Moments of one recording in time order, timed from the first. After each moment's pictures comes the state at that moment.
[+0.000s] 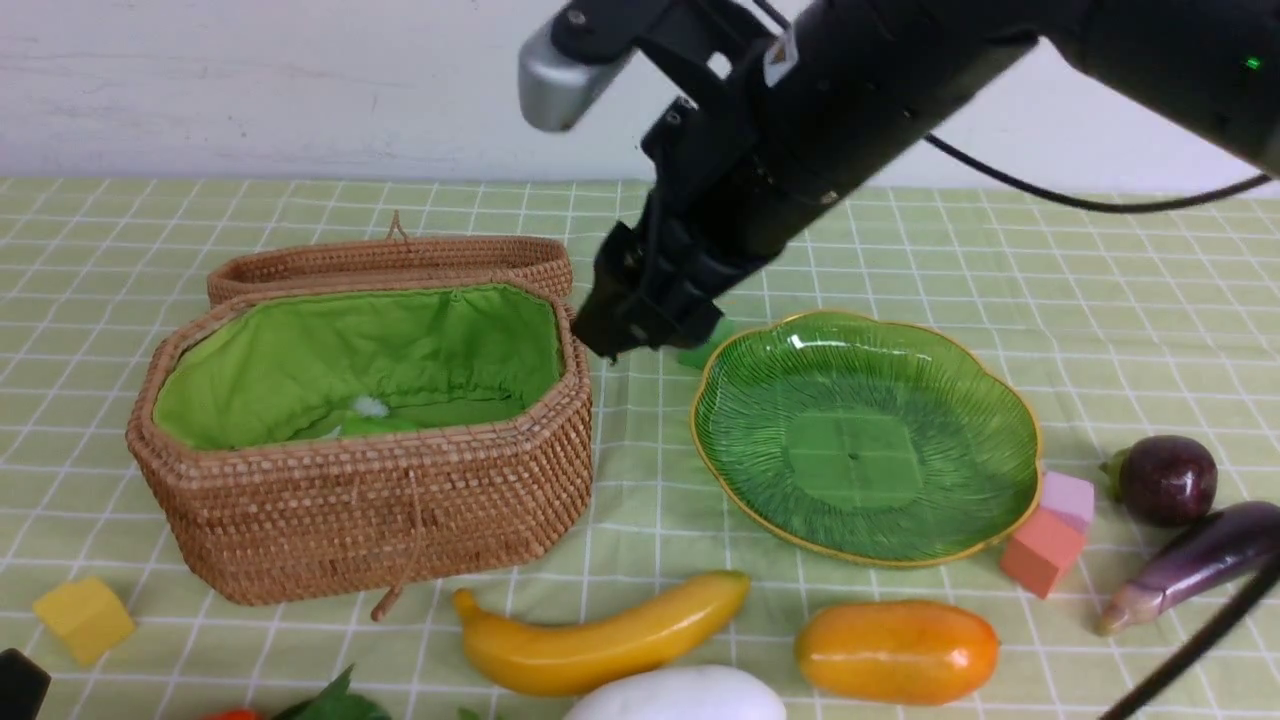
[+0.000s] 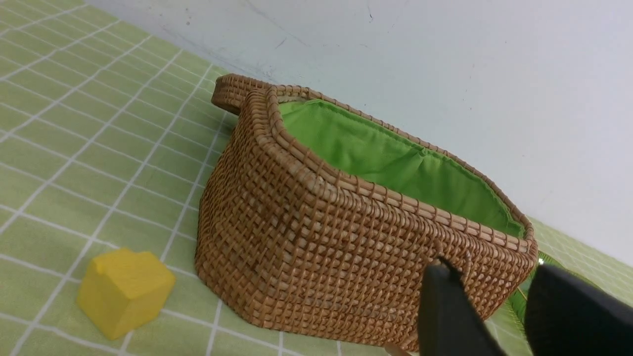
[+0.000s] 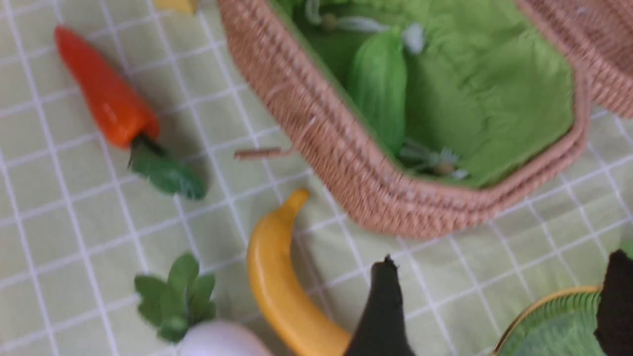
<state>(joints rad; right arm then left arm) 0.64 1.75 -1.76 0.32 1.02 -0.65 -0.09 -0.02 0.03 -0.20 0.07 -0.34</state>
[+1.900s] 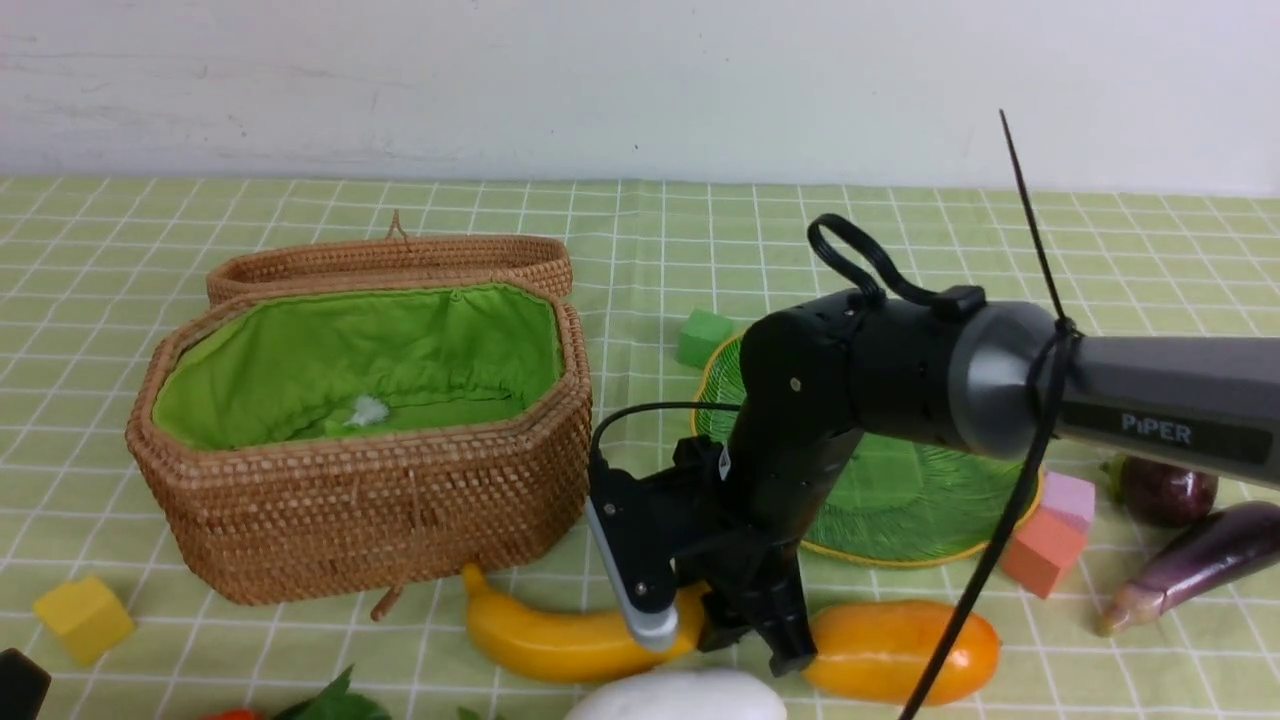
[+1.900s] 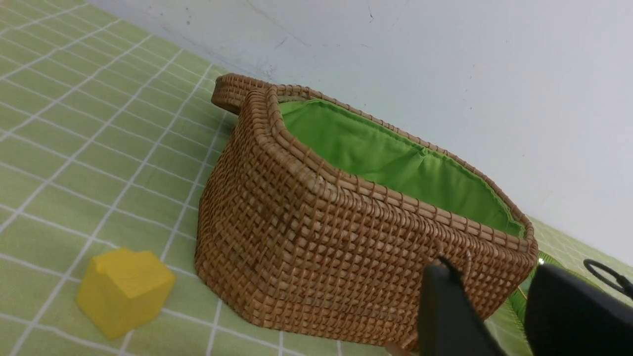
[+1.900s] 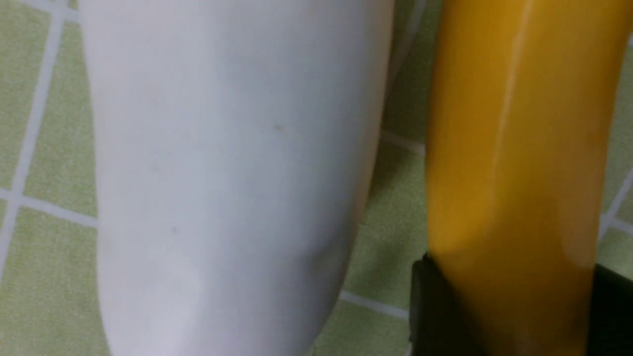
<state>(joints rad) 0.64 2.00 -1.44 0.20 0.83 -1.39 -0.09 -0.02 0.03 -0.20 0.07 -0.34</state>
